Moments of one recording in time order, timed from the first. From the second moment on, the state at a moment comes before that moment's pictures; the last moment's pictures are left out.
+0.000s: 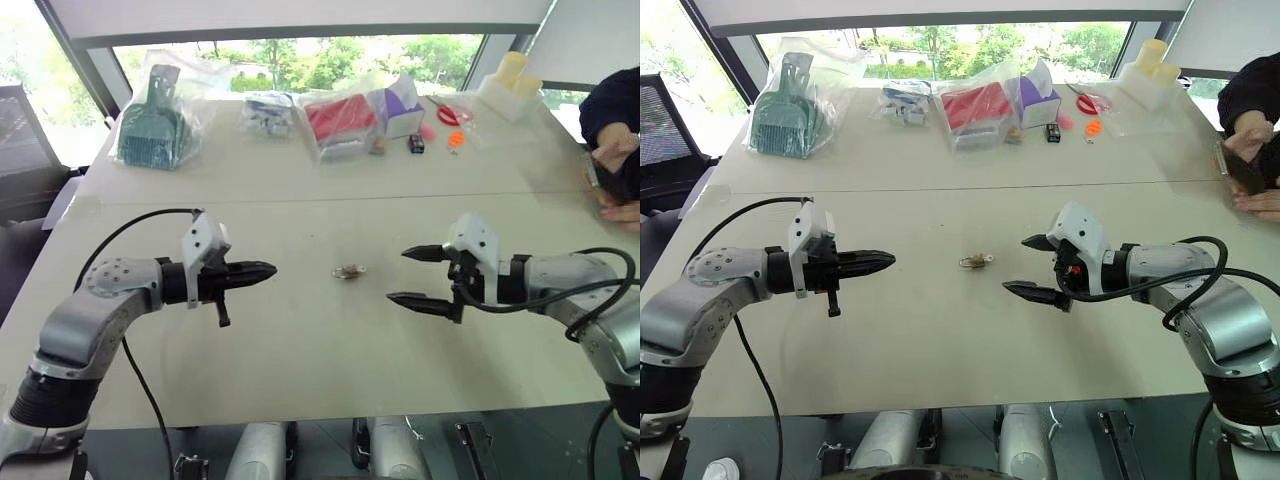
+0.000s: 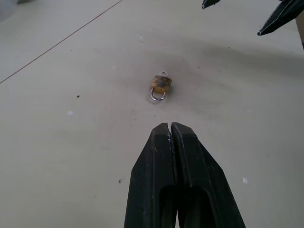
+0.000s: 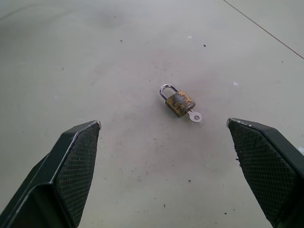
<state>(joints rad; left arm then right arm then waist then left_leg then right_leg) -0.29 0.77 0.02 -0.31 -0.56 0.61 -0.99 -0.30 -0.88 -0.04 -0.47 0.56 0.80 0.91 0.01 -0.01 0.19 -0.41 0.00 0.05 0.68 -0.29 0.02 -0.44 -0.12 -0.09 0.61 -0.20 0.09</state>
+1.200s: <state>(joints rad) -0.54 0.60 -0.17 0.02 -0.37 0.38 -1.13 -0.37 -0.88 0.00 -0.48 0.58 0.83 0.90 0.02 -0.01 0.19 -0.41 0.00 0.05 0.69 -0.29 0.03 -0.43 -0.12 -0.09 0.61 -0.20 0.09</state>
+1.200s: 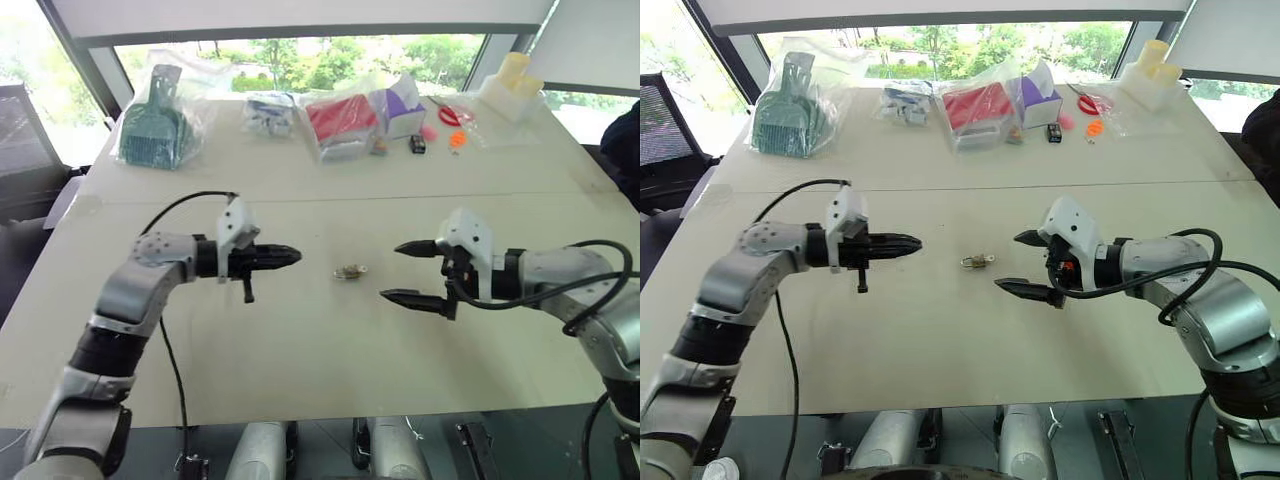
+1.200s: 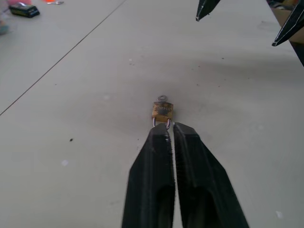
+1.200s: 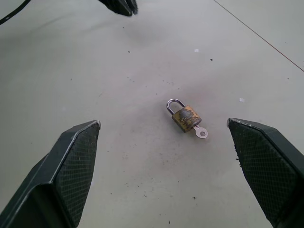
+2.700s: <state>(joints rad) -0.82 0.24 -0.32 0.77 -0.01 -0.15 -1.11 -0.27 -0.88 -0.05 -0.60 0.59 0.84 0.77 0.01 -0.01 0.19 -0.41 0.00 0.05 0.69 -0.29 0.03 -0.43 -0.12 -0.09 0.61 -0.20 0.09</state>
